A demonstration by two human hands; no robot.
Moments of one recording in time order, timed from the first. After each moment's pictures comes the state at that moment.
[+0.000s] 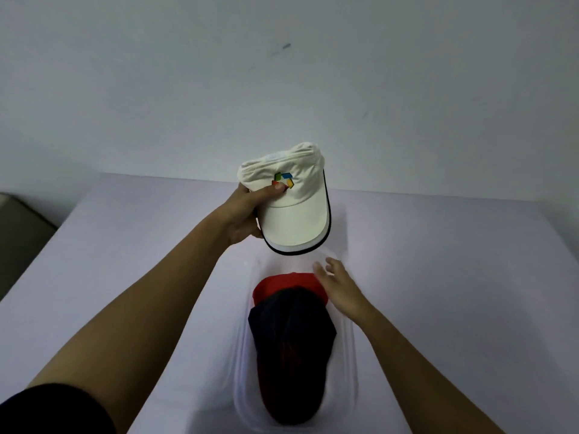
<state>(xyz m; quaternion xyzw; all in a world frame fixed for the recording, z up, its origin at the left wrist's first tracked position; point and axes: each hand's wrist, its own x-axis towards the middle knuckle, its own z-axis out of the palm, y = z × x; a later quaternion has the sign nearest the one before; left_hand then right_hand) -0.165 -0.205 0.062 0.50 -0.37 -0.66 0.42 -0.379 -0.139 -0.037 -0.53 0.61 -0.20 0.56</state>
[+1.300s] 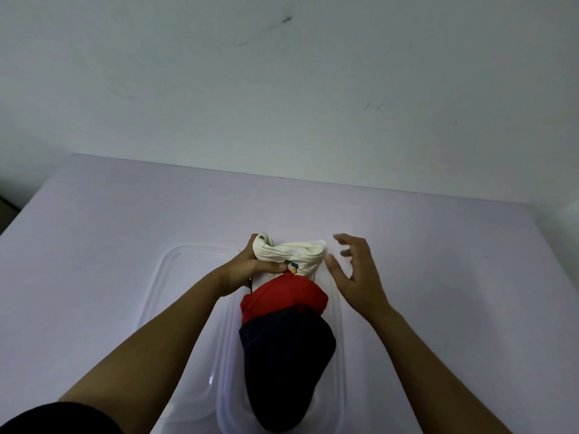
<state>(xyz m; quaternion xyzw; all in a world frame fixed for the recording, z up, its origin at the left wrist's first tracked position) -0.175 -0.178 -0.046 0.51 -0.47 -0.67 0.27 -0.410 -0.162 -0.032 -0.71 0.53 -0.36 0.30</state>
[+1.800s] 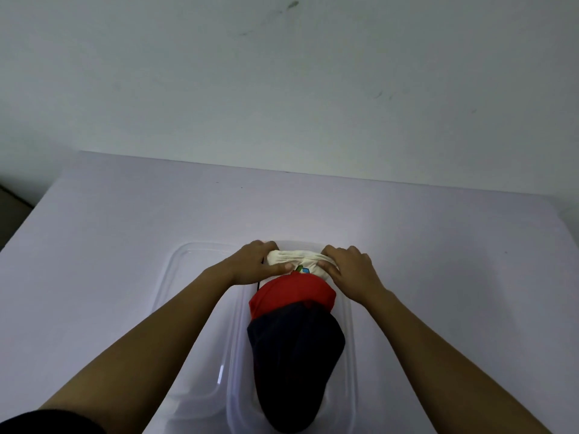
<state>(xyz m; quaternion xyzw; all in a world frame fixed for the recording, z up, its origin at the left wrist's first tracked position) -0.162 -0.192 -0.053 0.59 -0.70 -0.41 0.05 -0.401 -0.196 -0.067 -0.81 0.56 -0.02 0.17</state>
